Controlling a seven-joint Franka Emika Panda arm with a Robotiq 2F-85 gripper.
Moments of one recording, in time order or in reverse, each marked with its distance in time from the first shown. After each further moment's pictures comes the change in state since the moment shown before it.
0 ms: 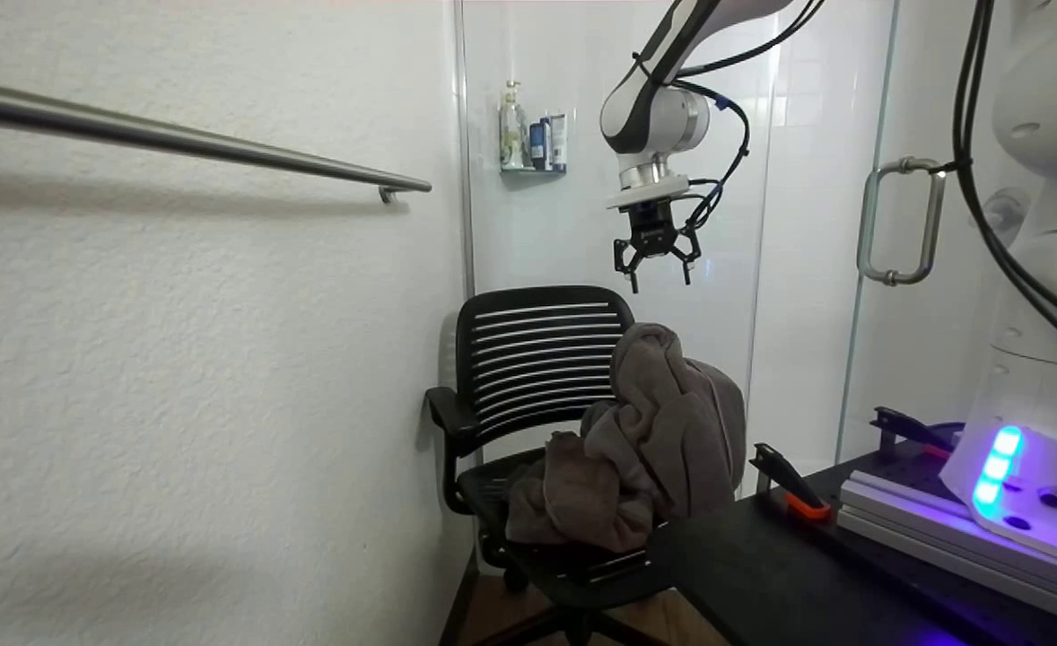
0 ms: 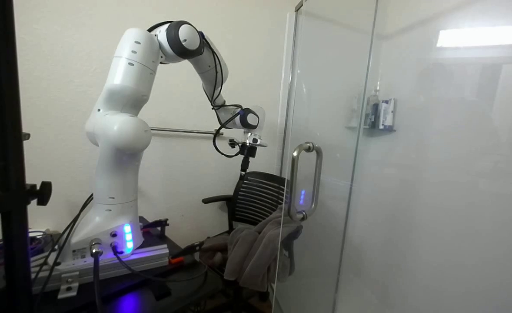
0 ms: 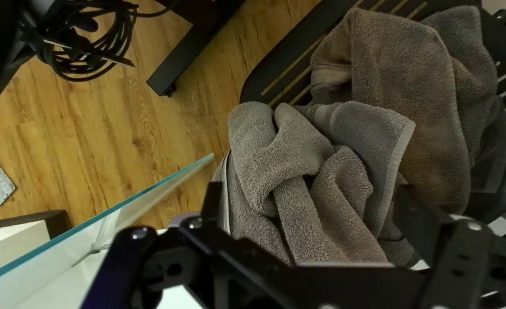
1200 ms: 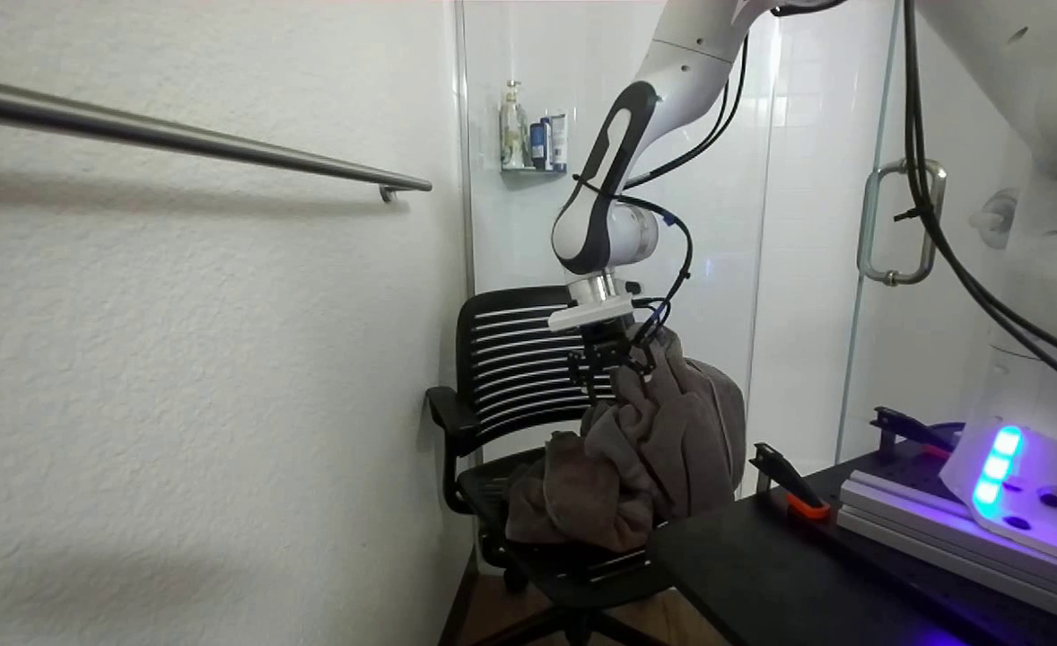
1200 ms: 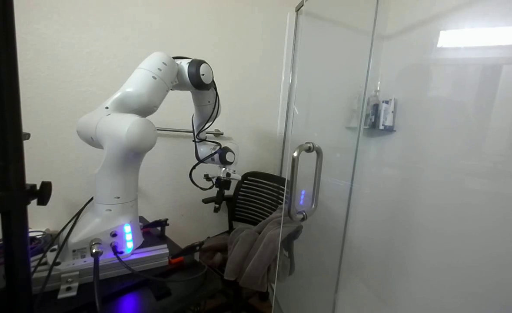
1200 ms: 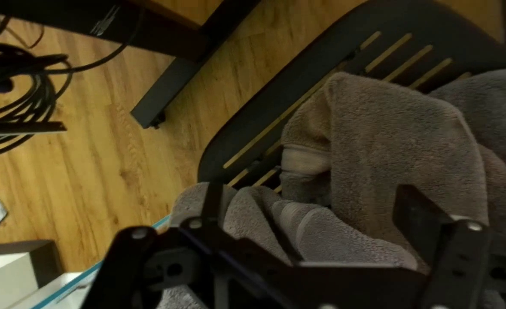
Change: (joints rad) arm 0.217 0.361 0.022 -0.001 0.010 0.296 0.233
